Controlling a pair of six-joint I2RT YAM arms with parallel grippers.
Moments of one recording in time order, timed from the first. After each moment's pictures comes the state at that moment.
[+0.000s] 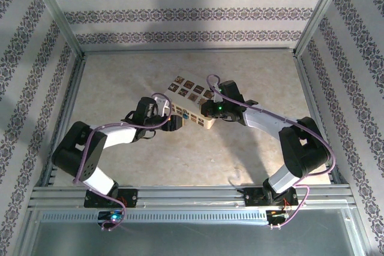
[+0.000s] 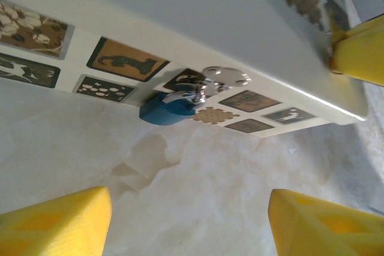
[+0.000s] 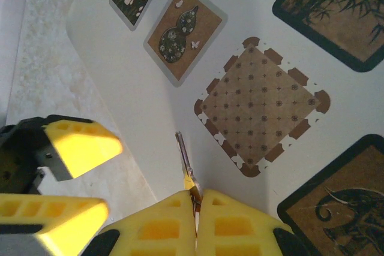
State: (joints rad) left arm -0.42 1.59 0.64 0.27 0.46 -0.42; right arm 0.47 1.60 0.92 -0.13 -0.42 0.58
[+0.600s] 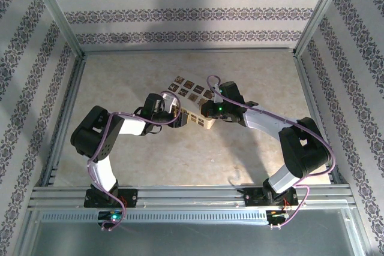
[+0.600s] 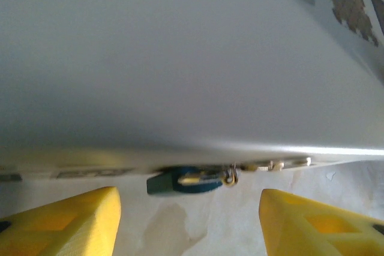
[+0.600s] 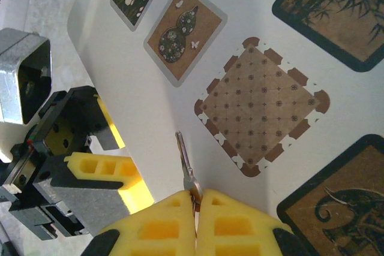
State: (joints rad) left arm -0.42 1.82 0.76 0.40 0.50 -0.31; right arm 0.47 1.59 0.90 -0.10 -0.42 0.58
